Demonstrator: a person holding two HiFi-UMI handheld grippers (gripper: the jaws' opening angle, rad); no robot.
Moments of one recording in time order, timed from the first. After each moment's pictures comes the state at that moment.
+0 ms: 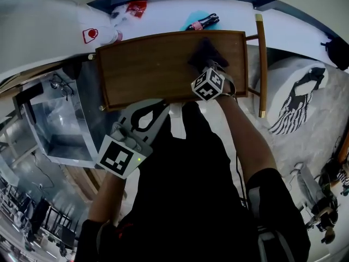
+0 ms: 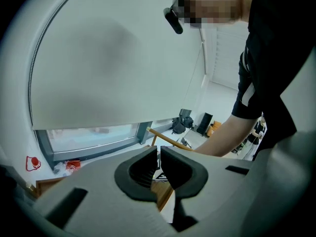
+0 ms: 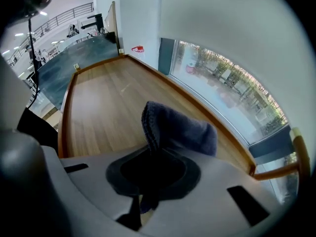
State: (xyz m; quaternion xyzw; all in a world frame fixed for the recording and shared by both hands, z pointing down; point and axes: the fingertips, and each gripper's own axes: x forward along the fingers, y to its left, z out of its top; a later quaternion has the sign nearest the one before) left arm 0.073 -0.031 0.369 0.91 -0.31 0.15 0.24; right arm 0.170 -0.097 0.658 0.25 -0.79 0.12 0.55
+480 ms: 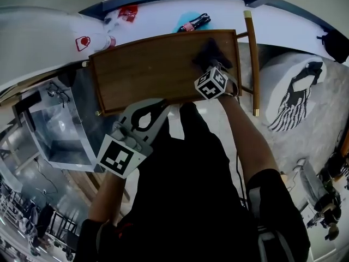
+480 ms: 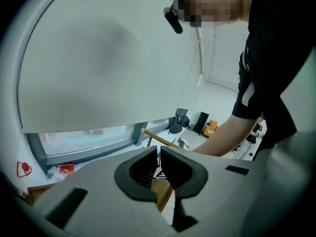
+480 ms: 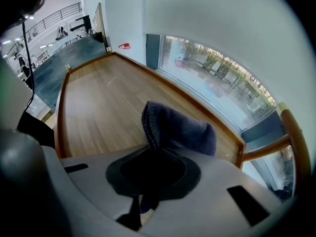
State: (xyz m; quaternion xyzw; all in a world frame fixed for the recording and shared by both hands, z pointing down) left arm 0.106 -0.038 0.366 0.92 -0.29 0.15 0.24; right arm 0.226 -0.104 0.658 0.29 -0.77 0.15 0.56
